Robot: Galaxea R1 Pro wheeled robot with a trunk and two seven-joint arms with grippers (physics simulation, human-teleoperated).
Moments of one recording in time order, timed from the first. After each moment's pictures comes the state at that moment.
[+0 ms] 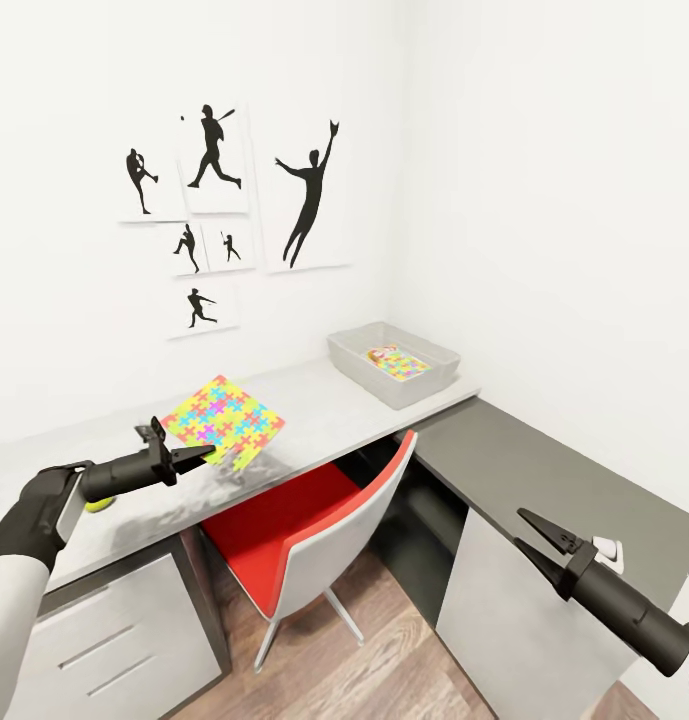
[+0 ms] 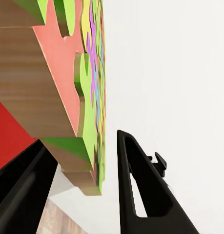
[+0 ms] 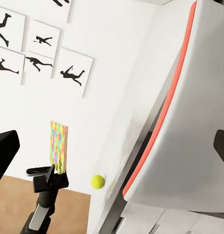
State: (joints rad) left arm -0.83 0.33 0.26 -0.71 0.13 1.02 -1.52; right arm -0.09 -0.10 -0.51 -1.59 -1.09 1.02 0.49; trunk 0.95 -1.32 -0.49
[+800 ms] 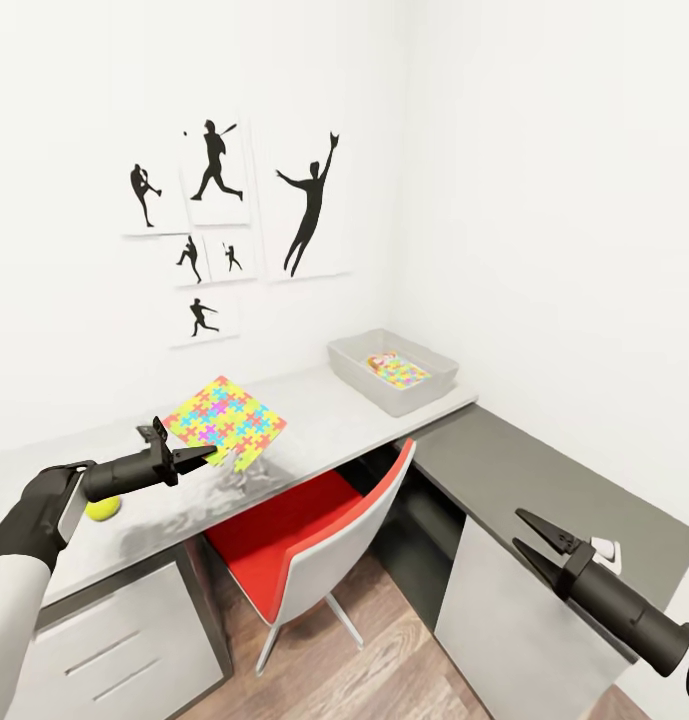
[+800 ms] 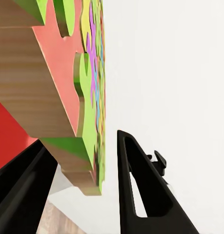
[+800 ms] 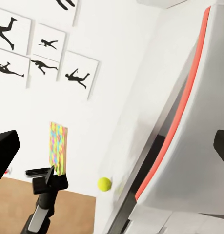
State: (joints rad) left arm -0.83 0.32 0.25 -0.72 0.13 1.02 -1.52; right arm -0.09 -0.09 -0.51 -1.59 -1.09 1.02 0.48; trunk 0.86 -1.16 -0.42
